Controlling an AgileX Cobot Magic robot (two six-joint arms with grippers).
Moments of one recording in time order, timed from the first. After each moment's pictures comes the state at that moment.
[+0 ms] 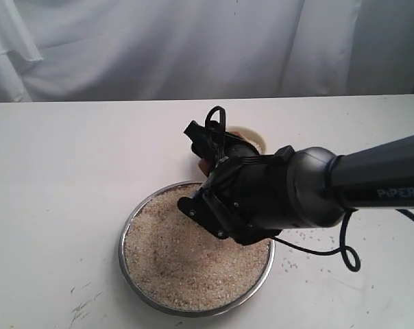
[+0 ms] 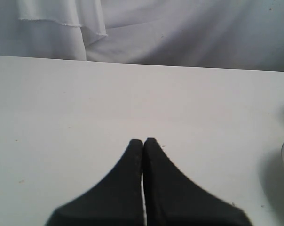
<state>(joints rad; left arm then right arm) 0.03 0.00 0.00 -0.01 0.33 -0.02 0.99 1.97 -1.11 -1.60 0.76 -0.34</state>
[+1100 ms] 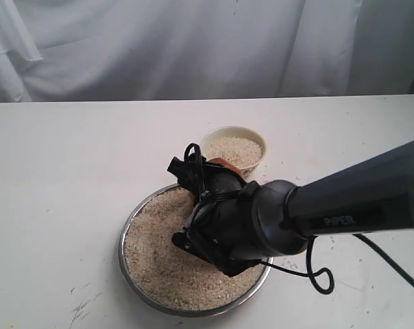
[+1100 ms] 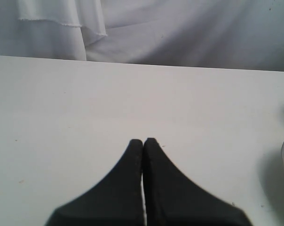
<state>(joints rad) 0.03 0.00 0.00 -0.01 0.33 -0.02 1.04 2.09 -1.11 -1.66 0.76 -0.37</state>
